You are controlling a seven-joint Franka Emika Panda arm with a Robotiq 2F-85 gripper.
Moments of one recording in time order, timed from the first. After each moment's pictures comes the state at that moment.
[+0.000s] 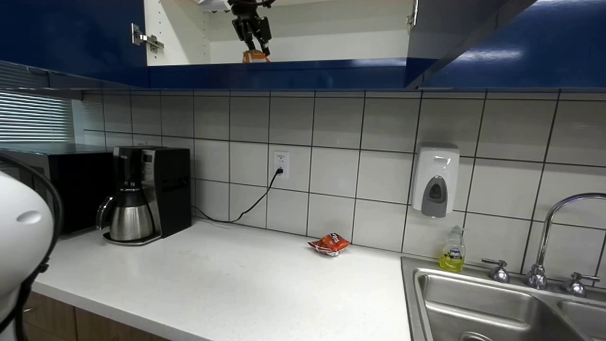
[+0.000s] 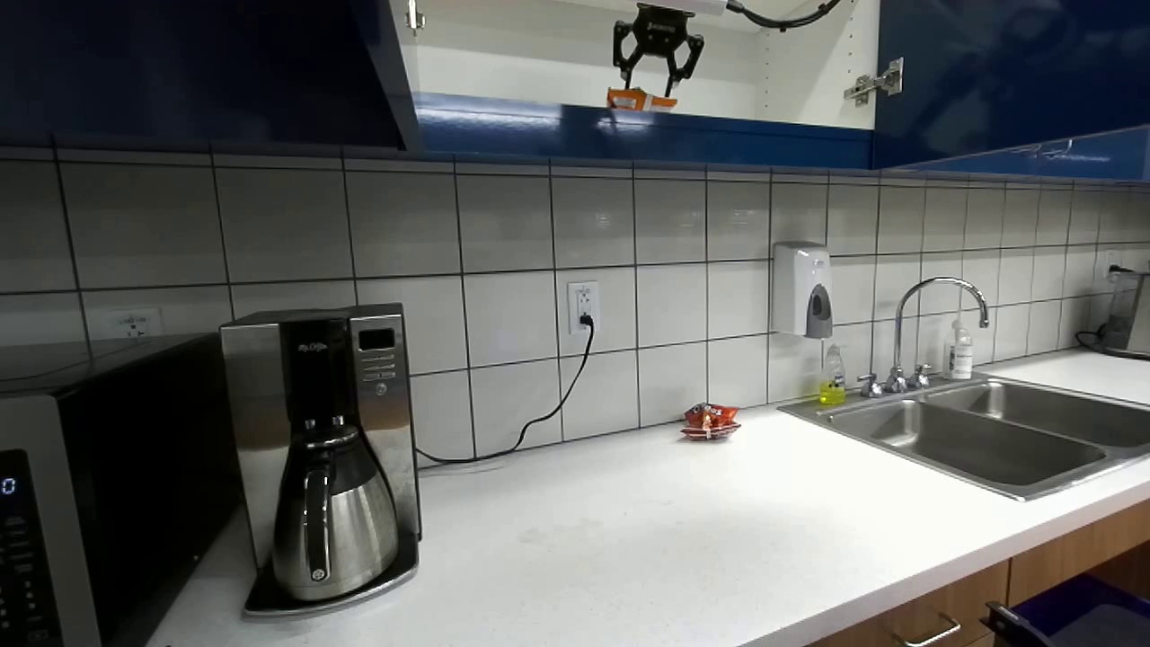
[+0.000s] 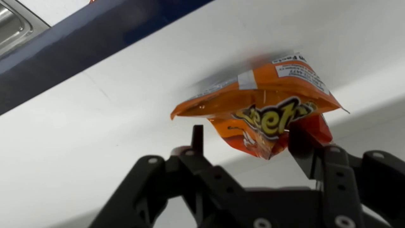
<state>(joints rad) -0.02 0.04 0.12 -1.28 -0.20 2.00 0.56</state>
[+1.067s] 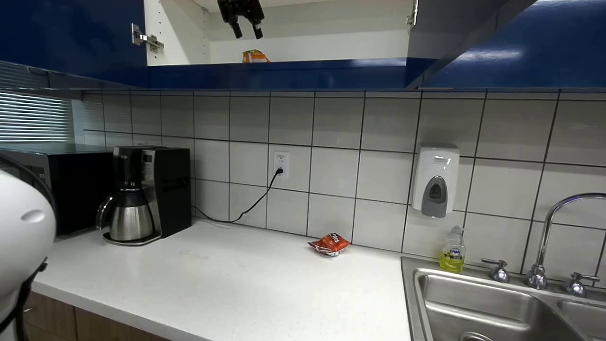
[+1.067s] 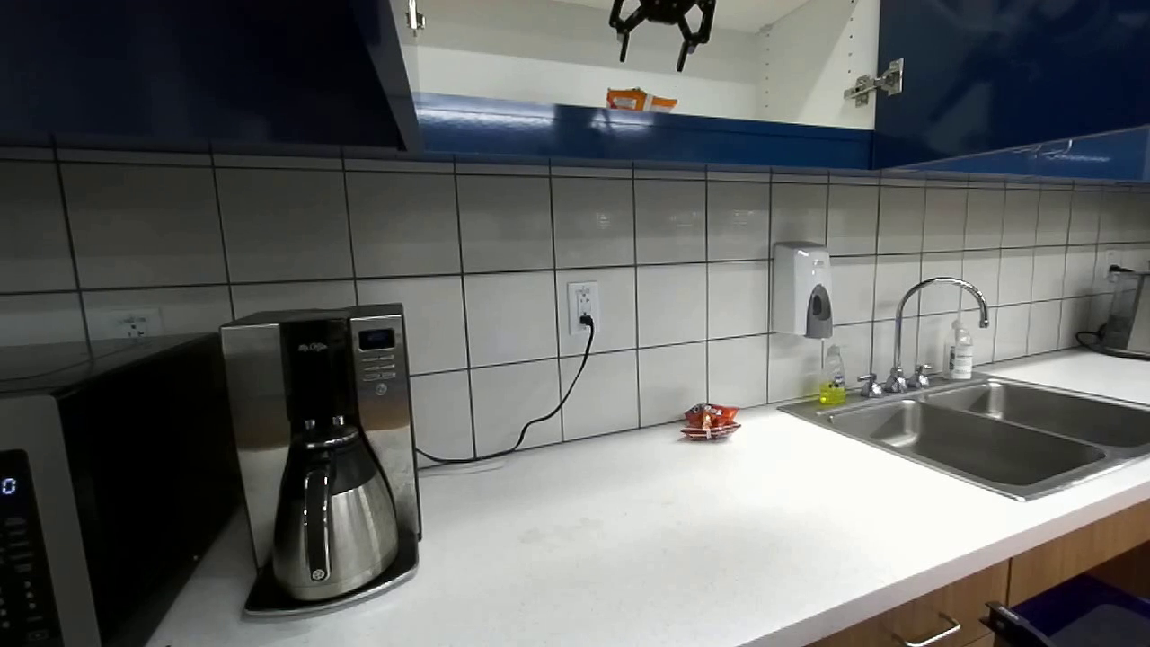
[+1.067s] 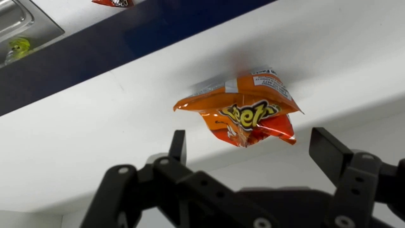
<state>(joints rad) 0.00 -0.06 0.12 -1.31 -0.18 1.94 0.49</state>
